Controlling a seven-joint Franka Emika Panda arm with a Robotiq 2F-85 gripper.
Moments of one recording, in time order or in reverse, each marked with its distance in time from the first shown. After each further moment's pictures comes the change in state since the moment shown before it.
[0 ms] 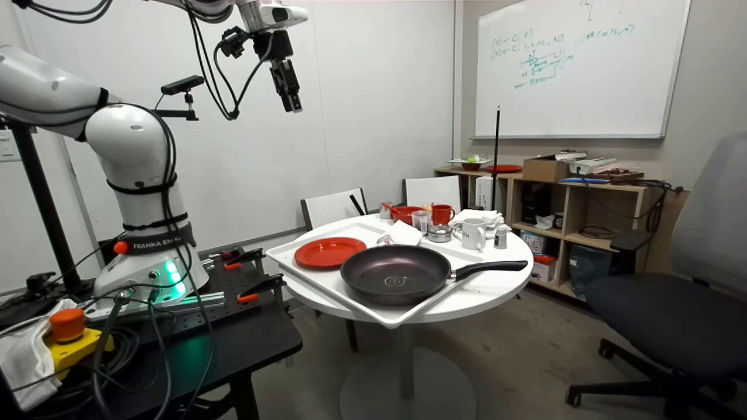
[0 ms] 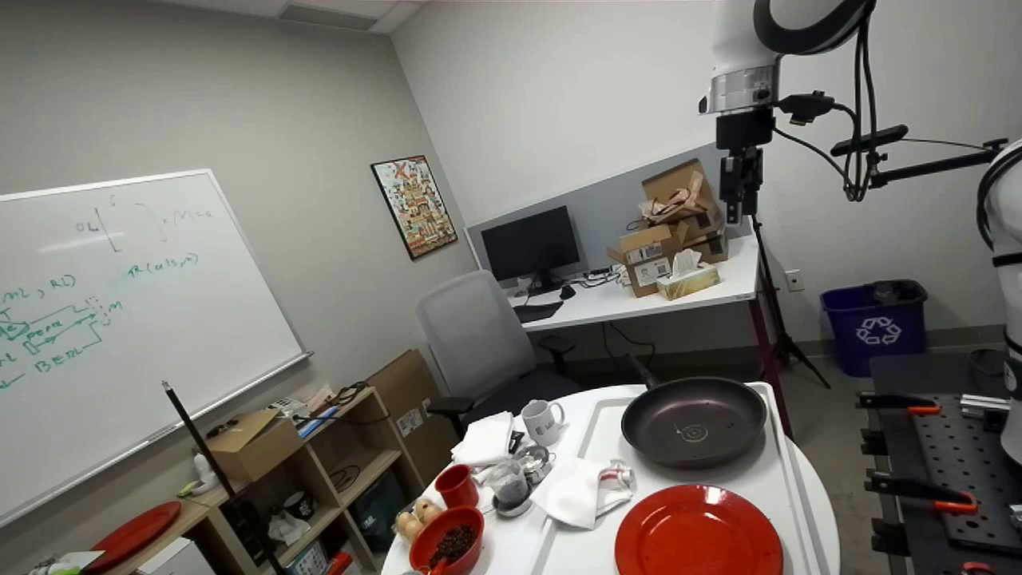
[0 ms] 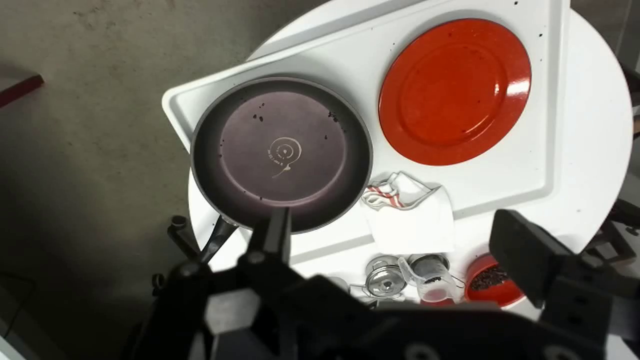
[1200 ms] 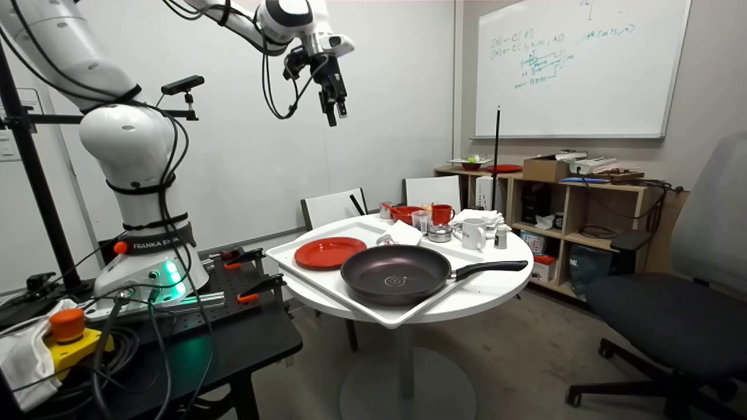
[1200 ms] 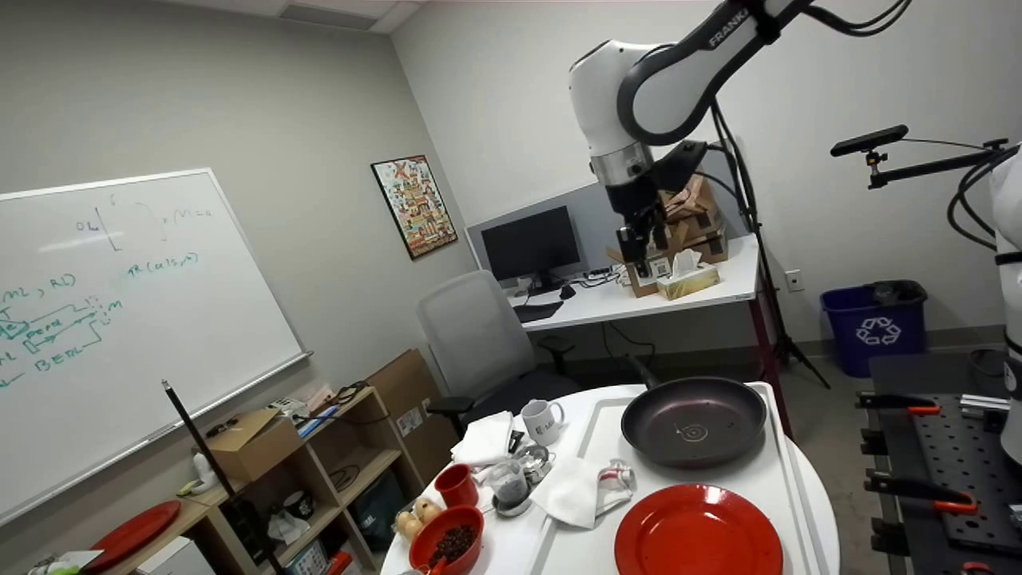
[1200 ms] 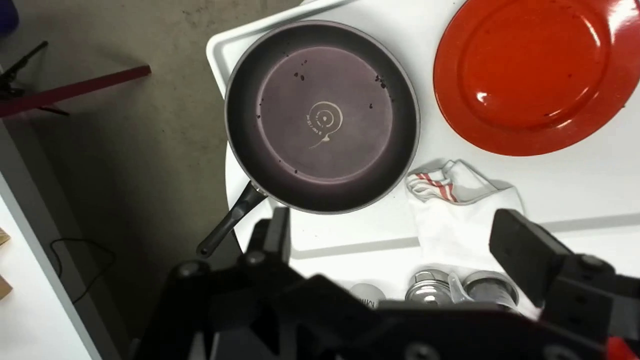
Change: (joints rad) arm -0.096 0.587 0.363 0.360 -0.143 0.075 0.245
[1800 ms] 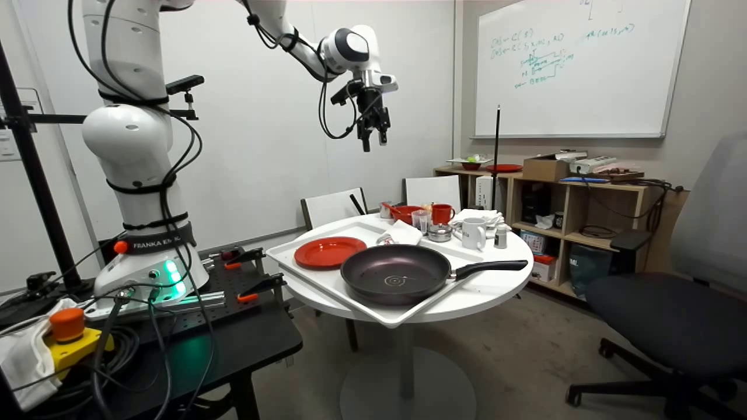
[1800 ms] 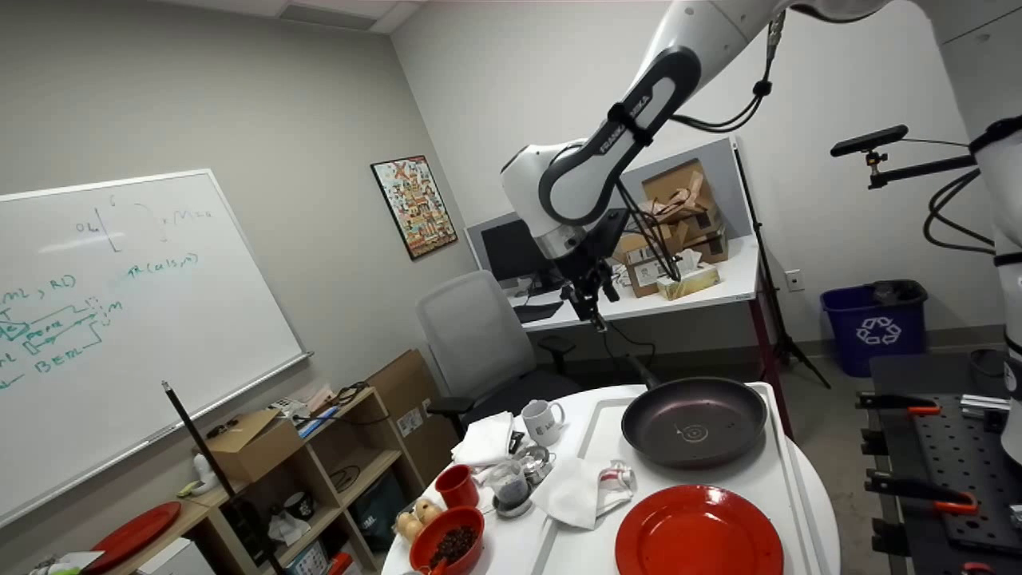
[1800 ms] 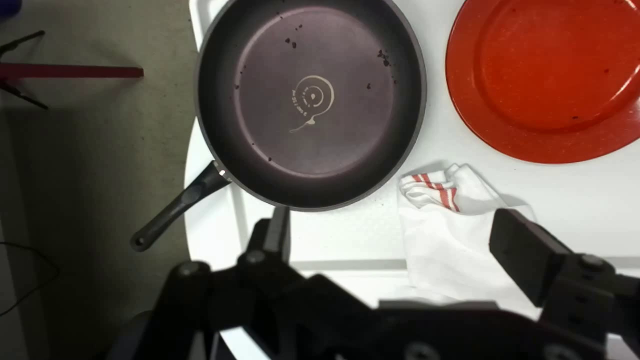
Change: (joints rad) arm 0.051 0.543 -0.021 0.405 -0.140 -0.066 -0.018
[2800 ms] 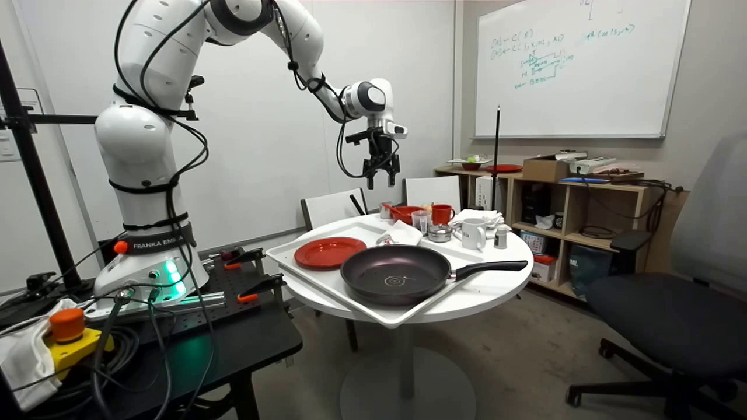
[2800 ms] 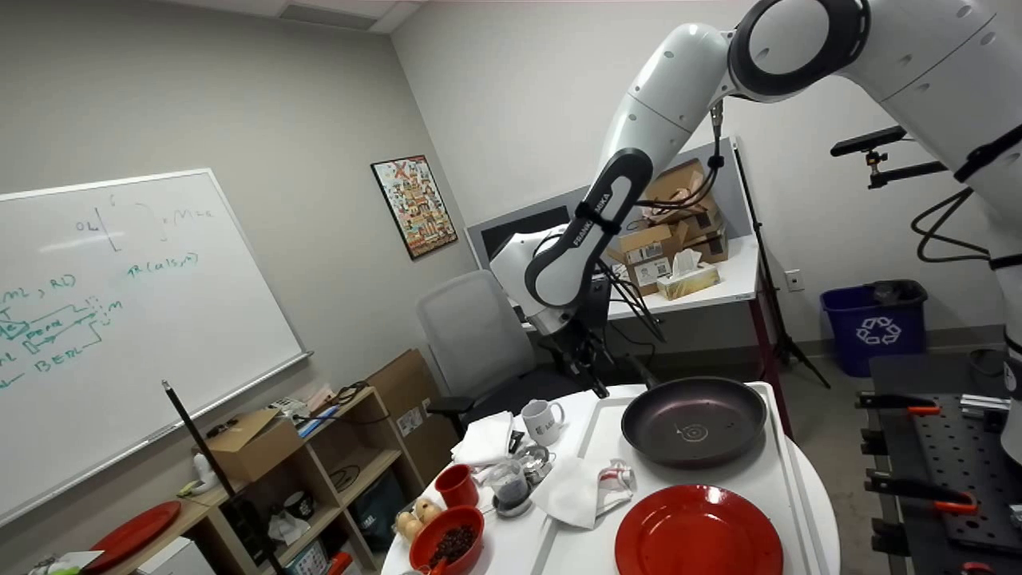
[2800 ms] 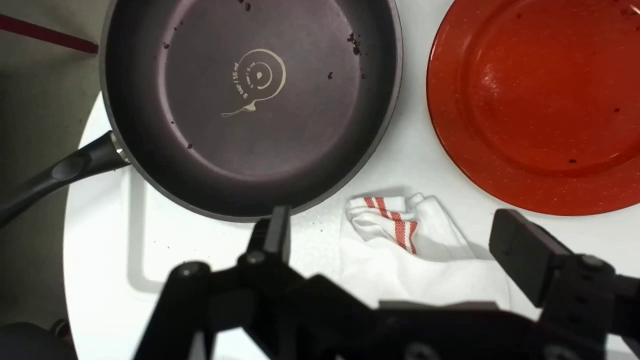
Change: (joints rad) arm 0.185 0.322 -0.152 0.154 0.019 0.058 -0.150
